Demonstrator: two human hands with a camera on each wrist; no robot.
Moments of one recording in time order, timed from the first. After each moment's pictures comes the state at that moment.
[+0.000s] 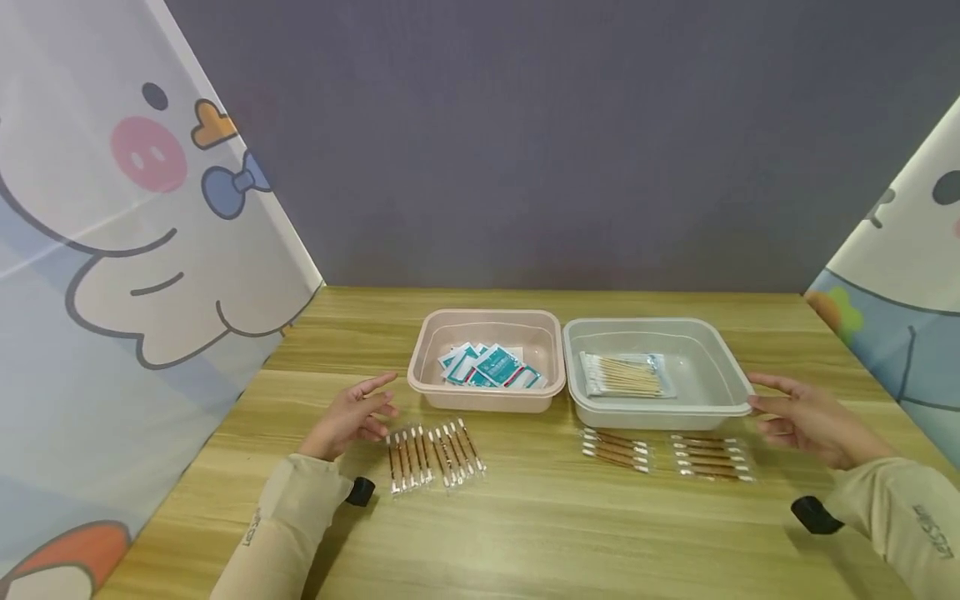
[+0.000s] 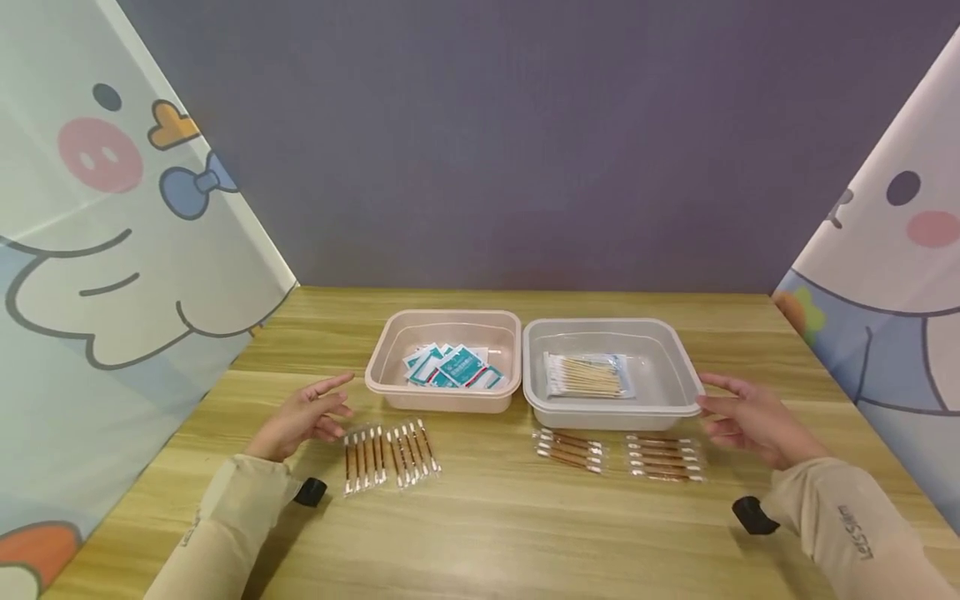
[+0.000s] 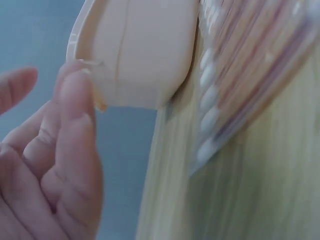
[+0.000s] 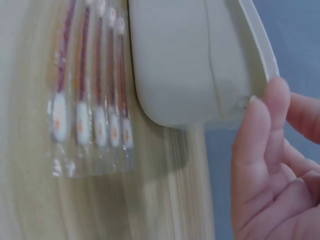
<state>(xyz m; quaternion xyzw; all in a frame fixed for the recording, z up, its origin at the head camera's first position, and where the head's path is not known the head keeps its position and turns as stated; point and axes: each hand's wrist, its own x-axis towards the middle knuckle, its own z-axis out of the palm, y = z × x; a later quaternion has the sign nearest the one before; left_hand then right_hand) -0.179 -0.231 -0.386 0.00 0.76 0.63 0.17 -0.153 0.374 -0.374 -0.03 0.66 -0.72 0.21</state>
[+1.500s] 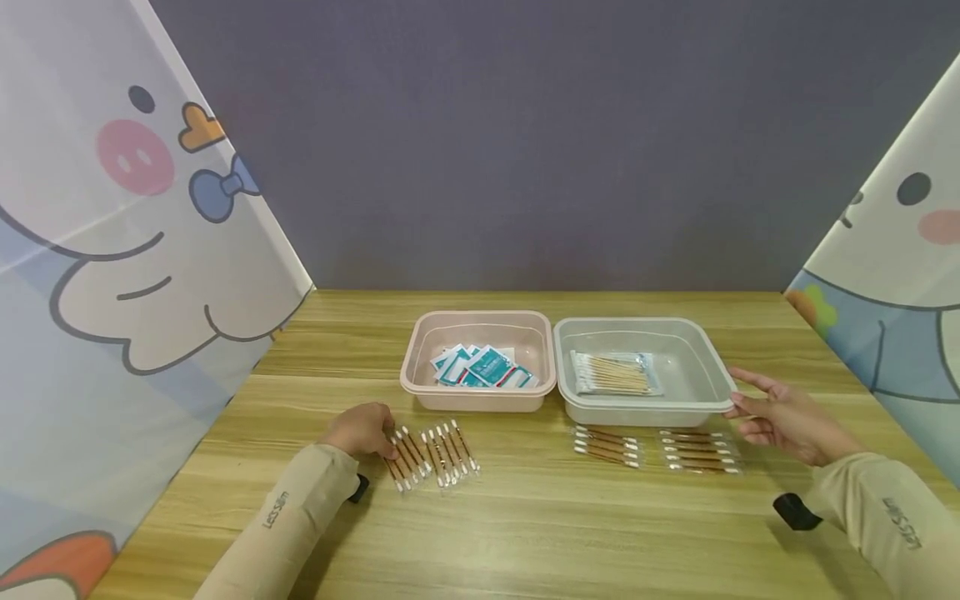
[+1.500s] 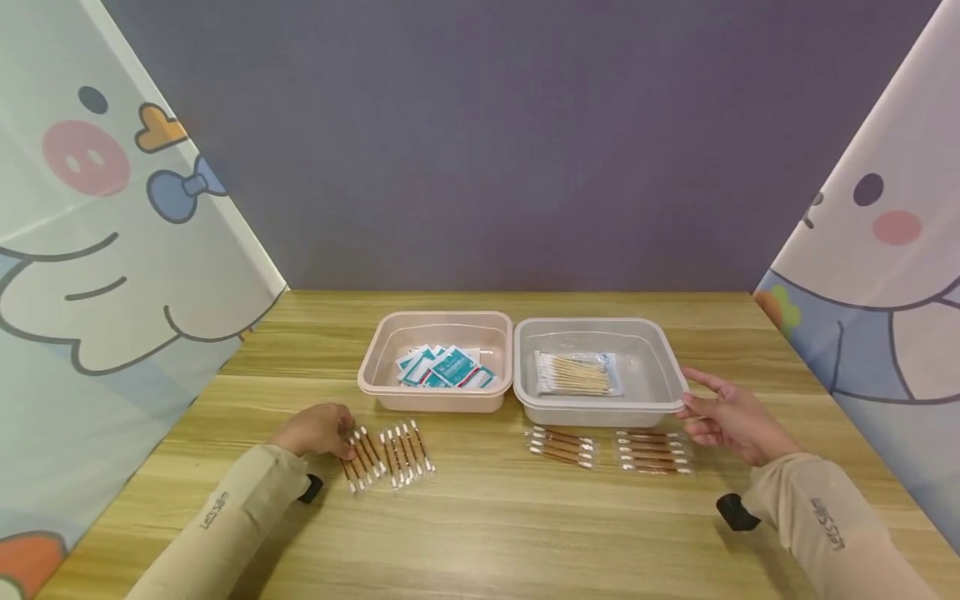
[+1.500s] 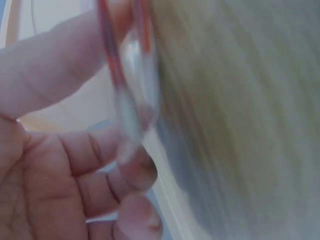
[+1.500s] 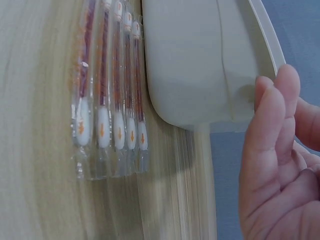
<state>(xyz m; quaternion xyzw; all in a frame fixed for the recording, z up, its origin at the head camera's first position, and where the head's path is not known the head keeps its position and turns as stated) -0.184 -0.204 -0.387 0.08 0.97 0.14 0.18 -0.143 0.365 -0.376 -0.06 0.61 -0.76 0.21</state>
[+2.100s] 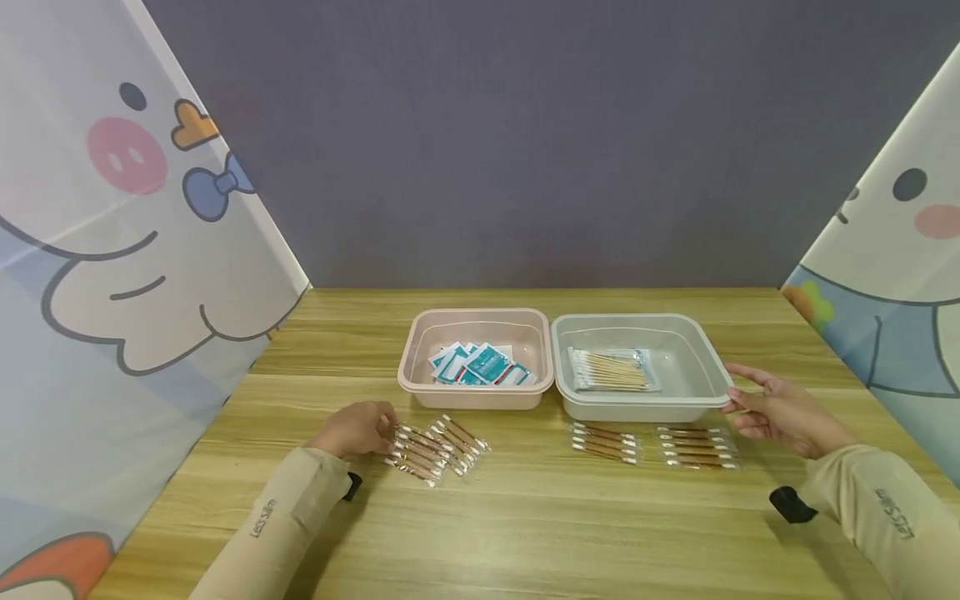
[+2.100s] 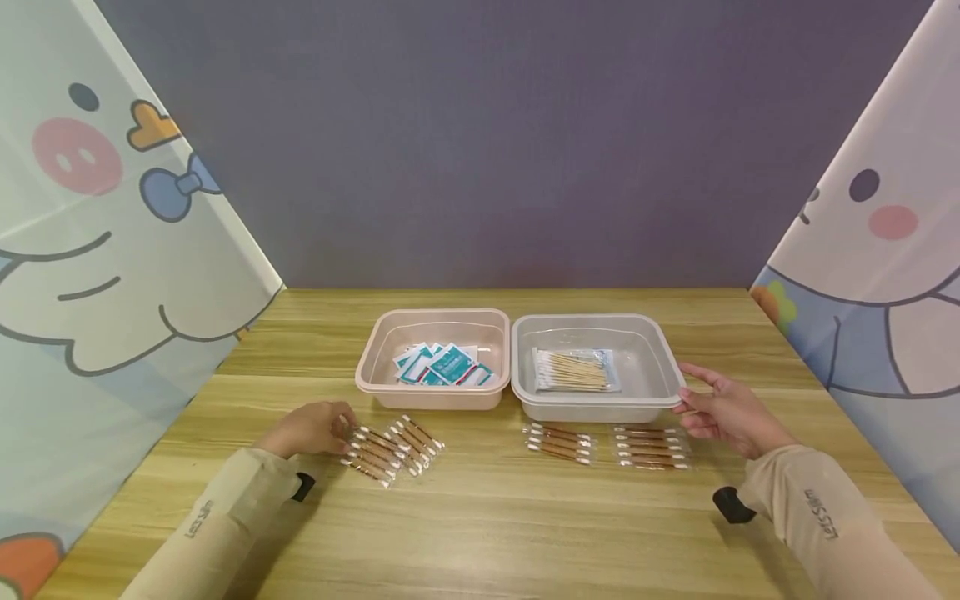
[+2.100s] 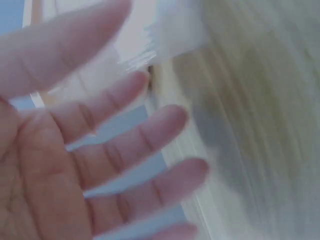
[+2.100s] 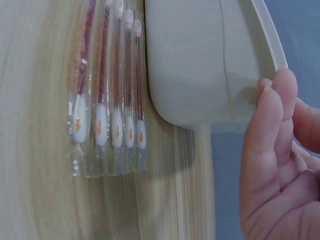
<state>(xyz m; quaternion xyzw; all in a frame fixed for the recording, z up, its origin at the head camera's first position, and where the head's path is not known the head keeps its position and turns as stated) -0.180 -0.205 -0.381 0.12 0.96 0.17 0.17 -0.143 0.360 -0.373 -0.03 0.63 -0.75 0.19</state>
